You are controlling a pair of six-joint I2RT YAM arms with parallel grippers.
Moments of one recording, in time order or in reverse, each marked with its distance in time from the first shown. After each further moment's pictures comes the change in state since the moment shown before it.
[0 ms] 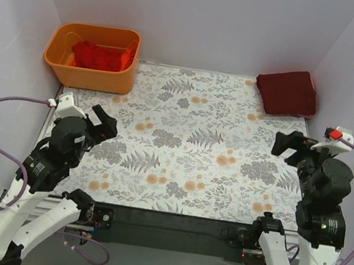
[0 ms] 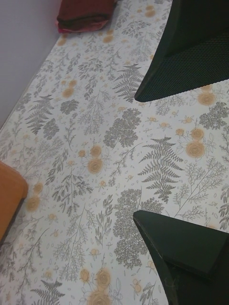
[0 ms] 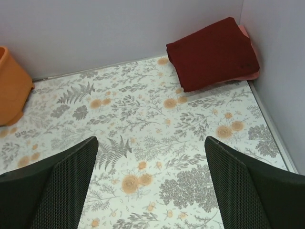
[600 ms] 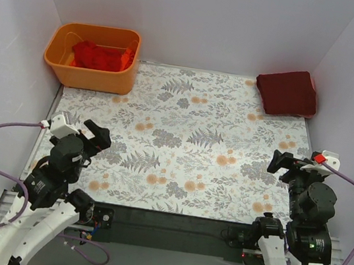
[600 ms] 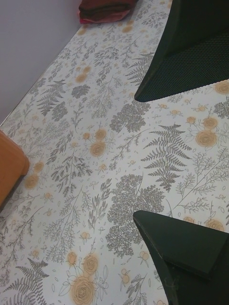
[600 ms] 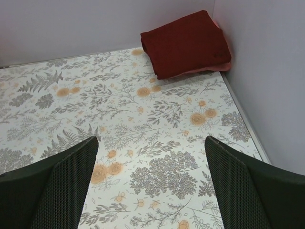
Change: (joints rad) left arm 0.000 -0.251 -0.233 0.043 -0.121 -0.062; right arm 0.114 -0.334 -0.298 0.008 0.190 -0.108
